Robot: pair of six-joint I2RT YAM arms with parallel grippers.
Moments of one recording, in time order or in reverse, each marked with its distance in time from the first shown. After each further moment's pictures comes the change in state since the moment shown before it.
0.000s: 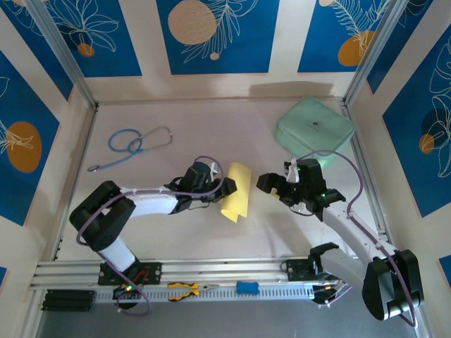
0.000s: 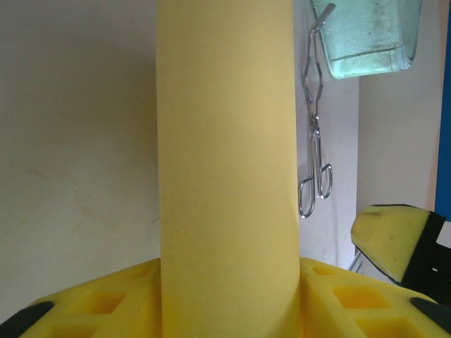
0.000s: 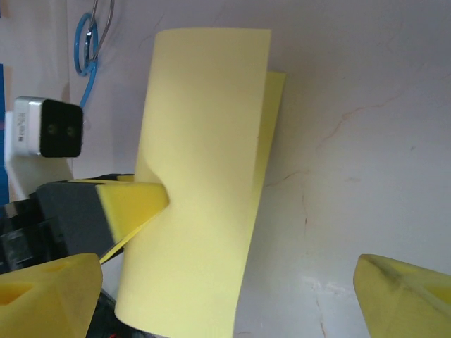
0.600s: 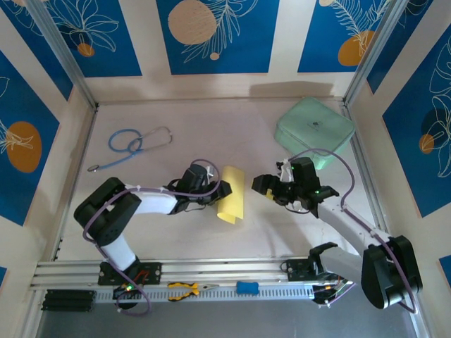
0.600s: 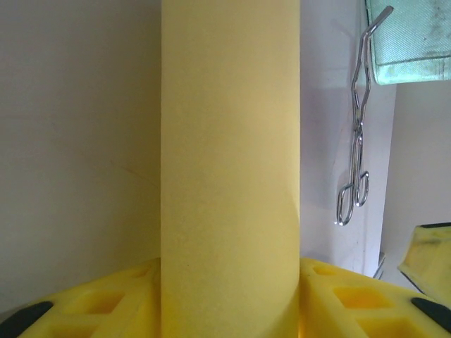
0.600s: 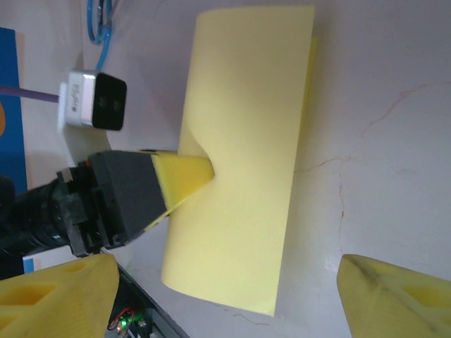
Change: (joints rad) left arm 0.060 0.044 -0.040 0.022 0.021 0.018; right arm 0.048 0.092 0.006 0.071 -0.066 0.011
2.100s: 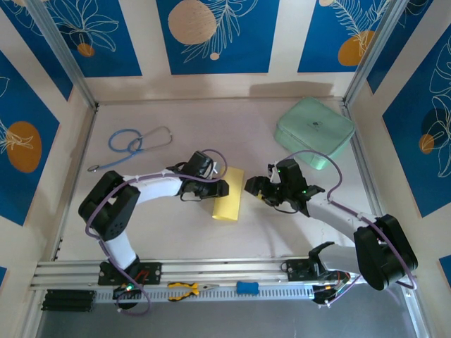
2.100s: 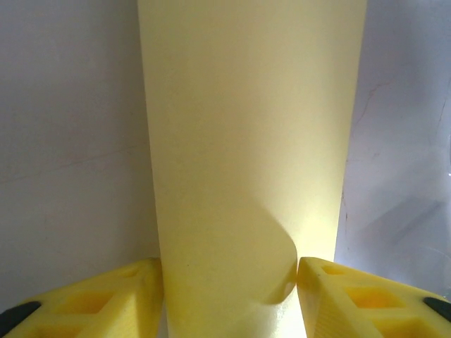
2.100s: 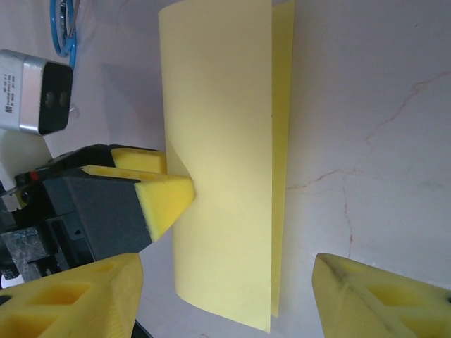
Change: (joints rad) left arm 0.040 0.049 0.270 -0.560 0.000 0.414; right arm 0.119 0.126 -0.014 0.152 0.137 0.148
